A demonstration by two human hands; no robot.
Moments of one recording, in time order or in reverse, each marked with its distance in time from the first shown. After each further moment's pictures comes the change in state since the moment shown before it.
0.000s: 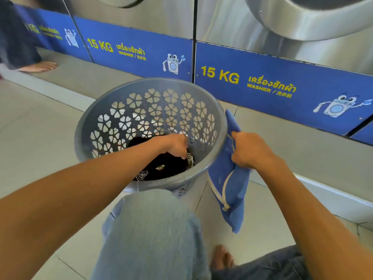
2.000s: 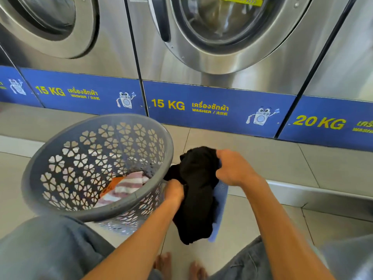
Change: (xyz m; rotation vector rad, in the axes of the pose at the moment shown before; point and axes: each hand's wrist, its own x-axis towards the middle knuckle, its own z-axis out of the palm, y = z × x) left_hand -0.049 0.151 0.086 -1.145 0.233 -0.284; right_hand -0.092 0.069 -0.033 0.330 0.129 0.136
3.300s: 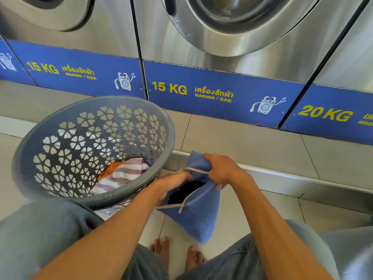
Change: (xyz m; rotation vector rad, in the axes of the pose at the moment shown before) left_hand 0.022 -0.019 -0.024 0.290 -0.447 -0.117; right_hand 0.020 0.006 0.051 -0.008 -0.306 0.107
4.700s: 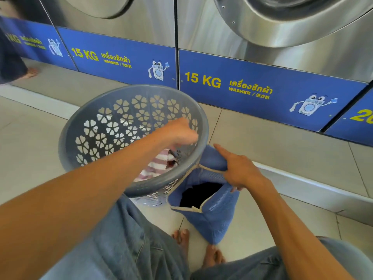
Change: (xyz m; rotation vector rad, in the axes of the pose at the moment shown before) left_hand -0.058 0.063 -0.101 0.513 0.460 0.271; right_hand 0.004 -0.043 0.018 -0.113 -0.010 -0.073
